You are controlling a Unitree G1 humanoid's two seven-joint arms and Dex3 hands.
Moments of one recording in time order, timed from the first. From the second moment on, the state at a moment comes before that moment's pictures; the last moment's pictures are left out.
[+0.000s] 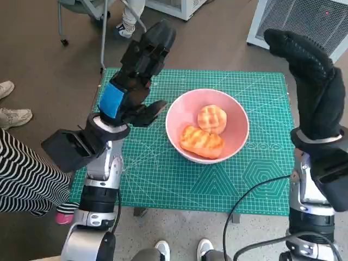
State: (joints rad) left arm -0.70 0.11 0.09 0.39 -0.29 -0.51 -0.50; right arm -0.61 -0.28 -0.14 0.10 0.12 -0.45 0.24
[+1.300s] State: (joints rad) left arm -0.70 0.10 0.09 0.39 -0.29 -0.51 -0.51; right arm -0.62 -0.27 -0.14 0.20 0.15 -0.50 0.26
